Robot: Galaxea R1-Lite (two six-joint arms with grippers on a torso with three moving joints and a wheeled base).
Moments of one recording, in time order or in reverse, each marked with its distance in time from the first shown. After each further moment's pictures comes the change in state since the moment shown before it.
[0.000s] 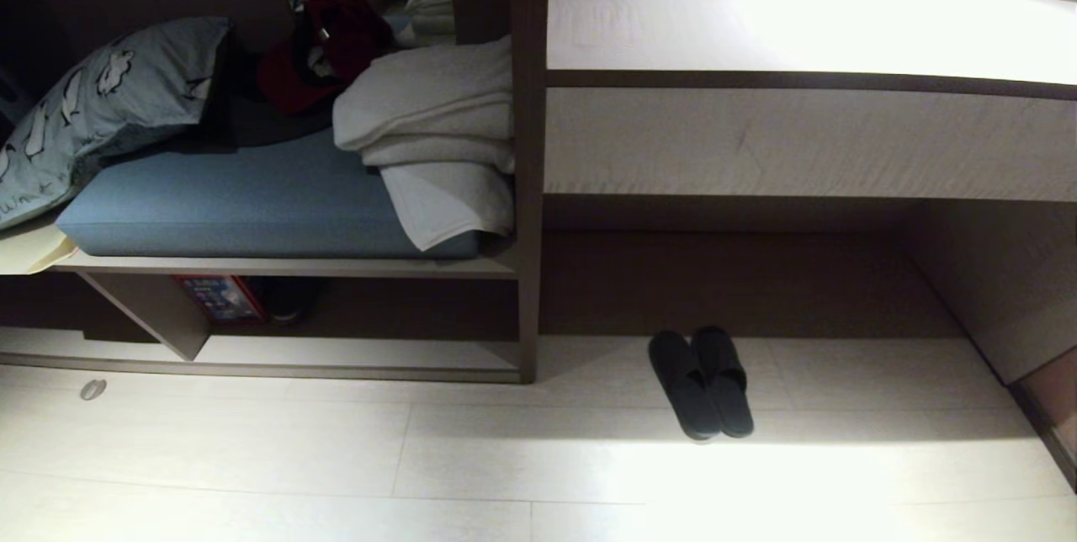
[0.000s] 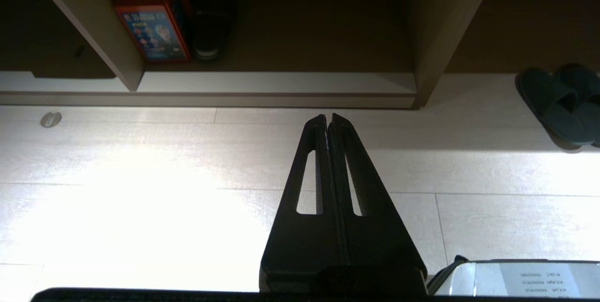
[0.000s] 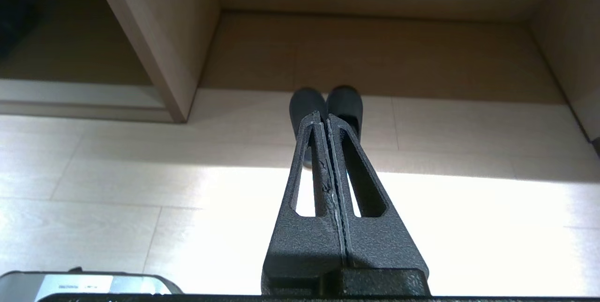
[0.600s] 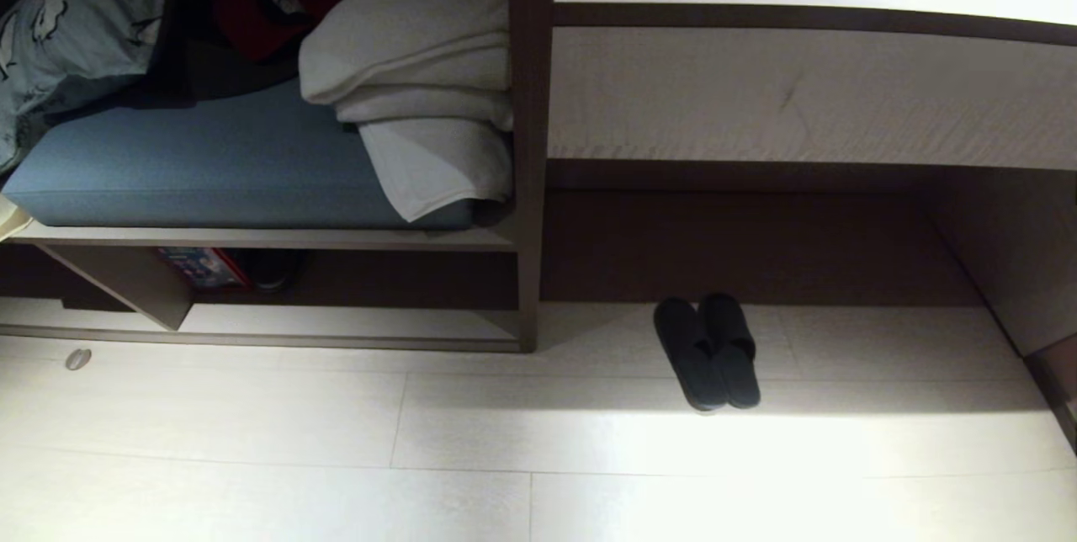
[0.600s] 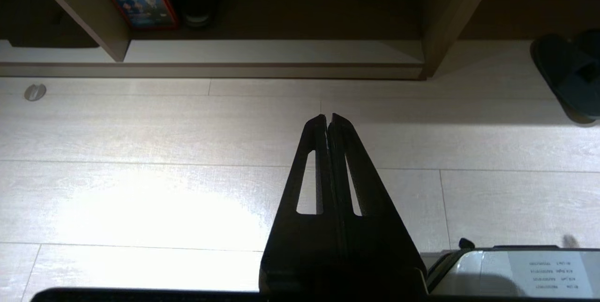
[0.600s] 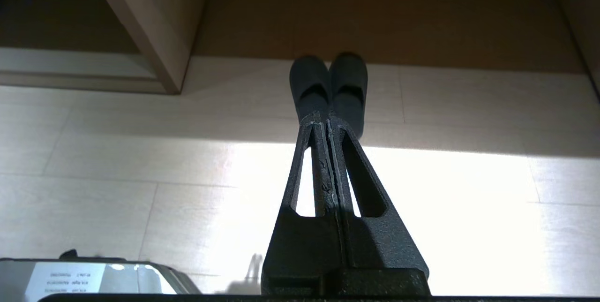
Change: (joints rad) left arm 0.000 0.000 -0.001 0.000 0.000 0.002; right arm 0.000 0.000 0.000 0.000 0.000 0.000
